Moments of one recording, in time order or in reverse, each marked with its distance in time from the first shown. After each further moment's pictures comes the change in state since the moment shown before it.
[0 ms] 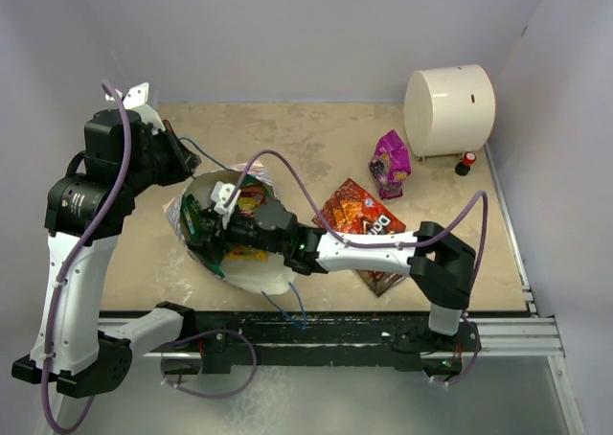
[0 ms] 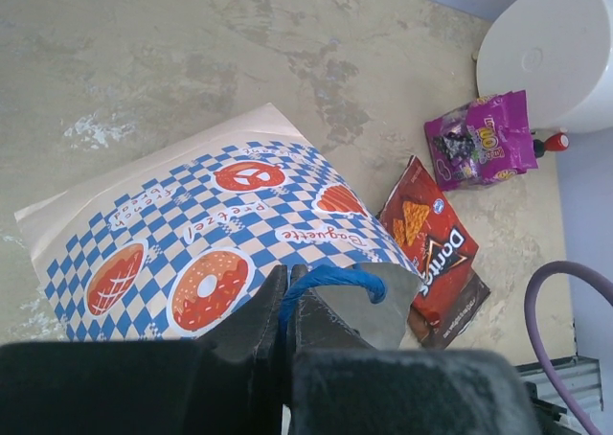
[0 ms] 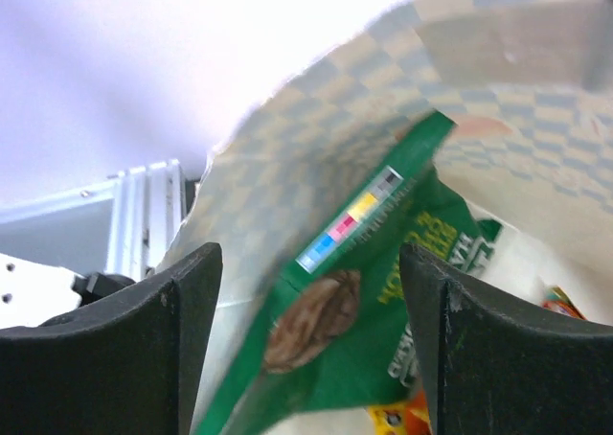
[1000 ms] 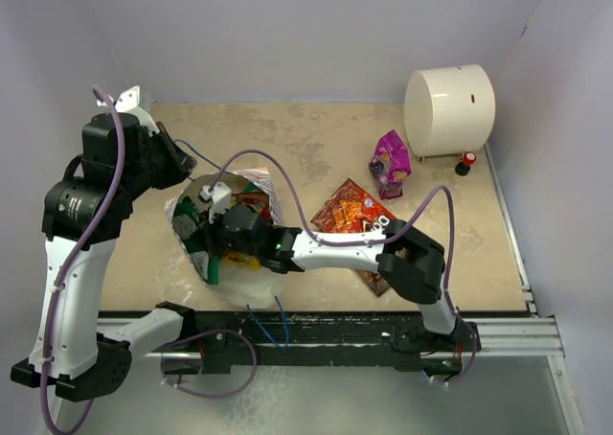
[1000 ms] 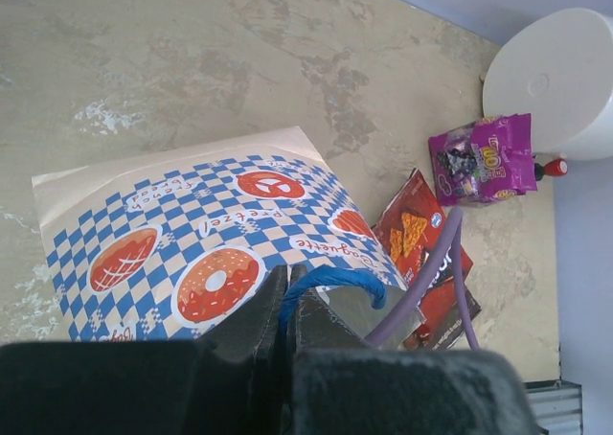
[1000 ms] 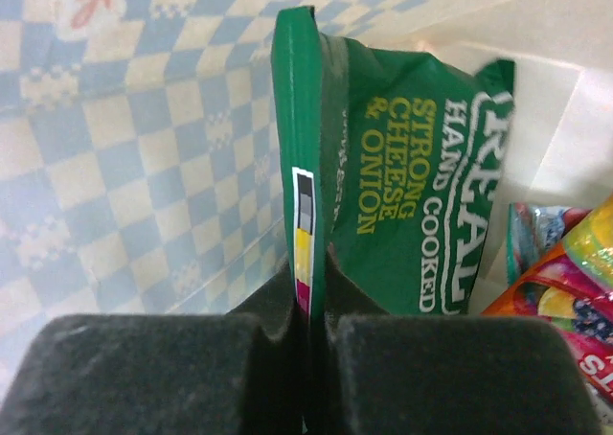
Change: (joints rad) left arm 0.000 -0.014 -0.001 -0.023 -0.044 -0.060; right arm 0.034 0.193 0.195 -0.227 0.224 0.363
